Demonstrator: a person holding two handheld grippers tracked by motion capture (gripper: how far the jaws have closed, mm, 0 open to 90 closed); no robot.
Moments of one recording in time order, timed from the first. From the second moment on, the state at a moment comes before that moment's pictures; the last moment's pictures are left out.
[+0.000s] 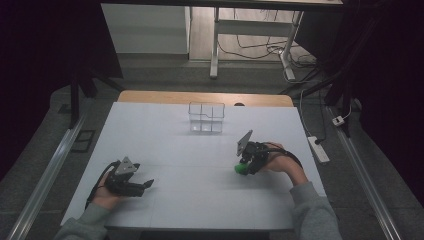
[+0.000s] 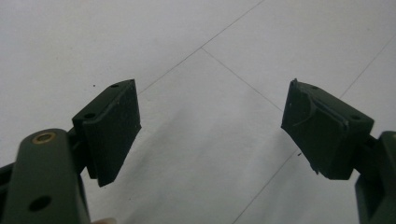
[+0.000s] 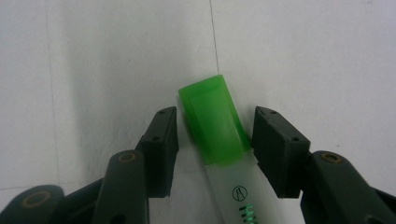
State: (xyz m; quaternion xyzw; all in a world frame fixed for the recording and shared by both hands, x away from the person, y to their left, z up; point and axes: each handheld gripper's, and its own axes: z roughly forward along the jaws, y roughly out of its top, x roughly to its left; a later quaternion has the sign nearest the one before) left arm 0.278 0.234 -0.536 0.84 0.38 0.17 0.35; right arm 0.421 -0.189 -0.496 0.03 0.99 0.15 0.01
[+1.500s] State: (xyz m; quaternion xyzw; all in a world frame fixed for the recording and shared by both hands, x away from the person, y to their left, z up) left arm 0.282 0.230 -0.536 0.84 0.37 0.17 0.35; right arm 0.427 -0.215 -0.445 0.13 0.92 0.36 0.07
